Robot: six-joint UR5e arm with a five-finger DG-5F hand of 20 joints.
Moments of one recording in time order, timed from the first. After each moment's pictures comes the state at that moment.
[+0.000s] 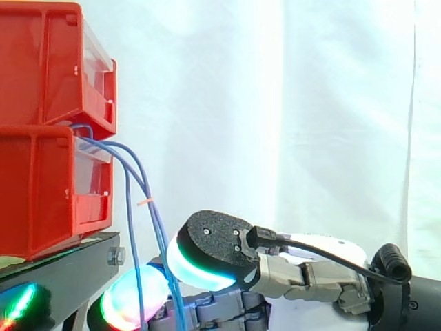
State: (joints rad) arm 0.17 -2.51 -1.17 -2.39 -1.23 -0.34
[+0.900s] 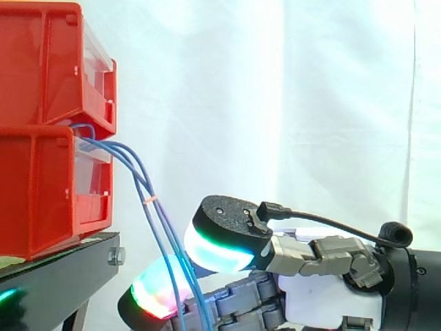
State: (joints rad) arm 0.15 -2.46 -1.17 -2.57 -1.26 -0.15
